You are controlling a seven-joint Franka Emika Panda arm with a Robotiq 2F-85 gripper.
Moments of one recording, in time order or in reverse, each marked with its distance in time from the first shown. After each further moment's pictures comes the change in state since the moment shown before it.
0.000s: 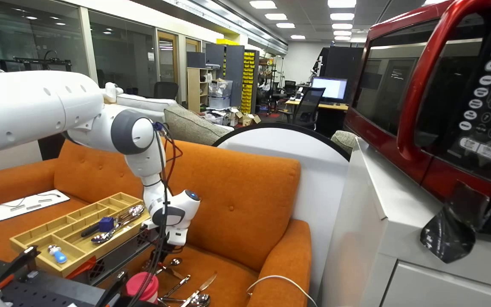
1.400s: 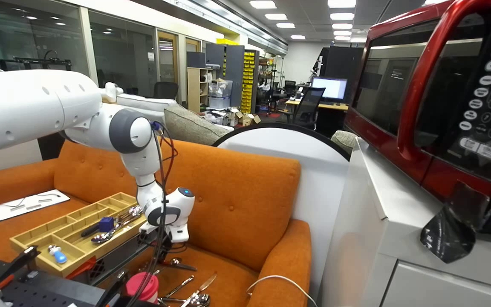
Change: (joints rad) arm 0.018 -0.008 0.019 -0.027 -0.039 0.145 -0.231
